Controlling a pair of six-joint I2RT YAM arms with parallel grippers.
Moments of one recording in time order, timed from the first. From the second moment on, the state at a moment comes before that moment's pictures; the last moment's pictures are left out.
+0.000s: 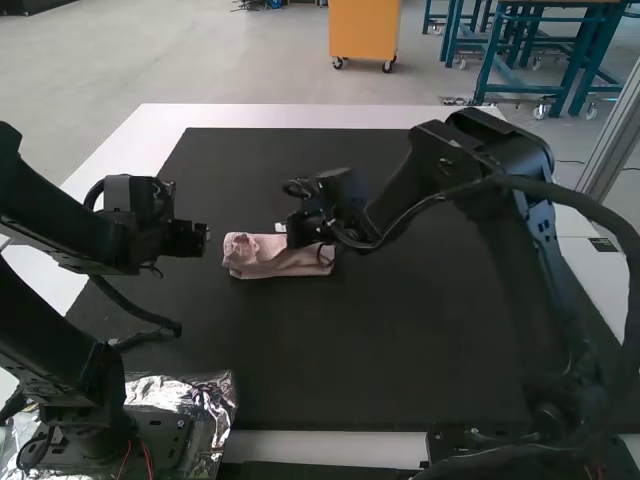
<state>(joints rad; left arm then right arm) 0.03 1.38 0.36 0.48 -0.03 0.11 0.72 2.22 1.16 0.62 -0.27 0.21</state>
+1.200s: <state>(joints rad) 0.00 1.17 0.63 0.19 -0.04 0.11 0.59 1.64 1.25 0.33 -0.24 0.22</state>
